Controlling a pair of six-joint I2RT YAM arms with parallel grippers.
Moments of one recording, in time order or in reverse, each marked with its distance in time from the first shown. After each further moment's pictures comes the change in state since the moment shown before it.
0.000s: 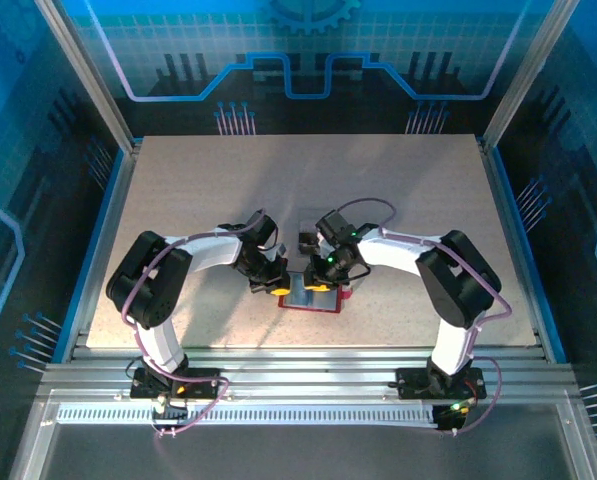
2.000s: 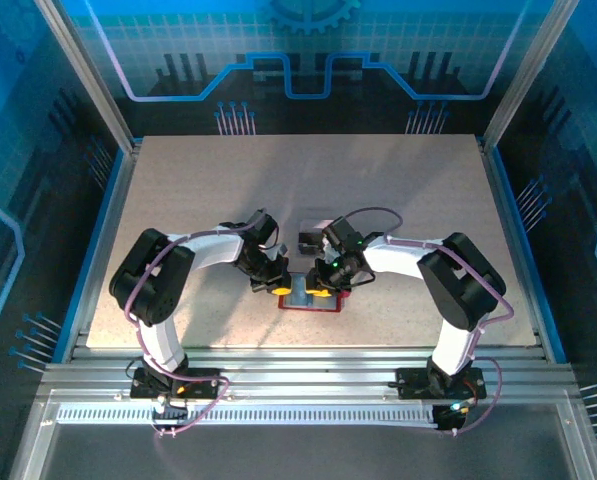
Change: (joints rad) left arm 0.003 0.024 0.023 -0.016 0.023 0.005; right arm -0.018 -0.013 -0.106 0.124 -0.056 0.067
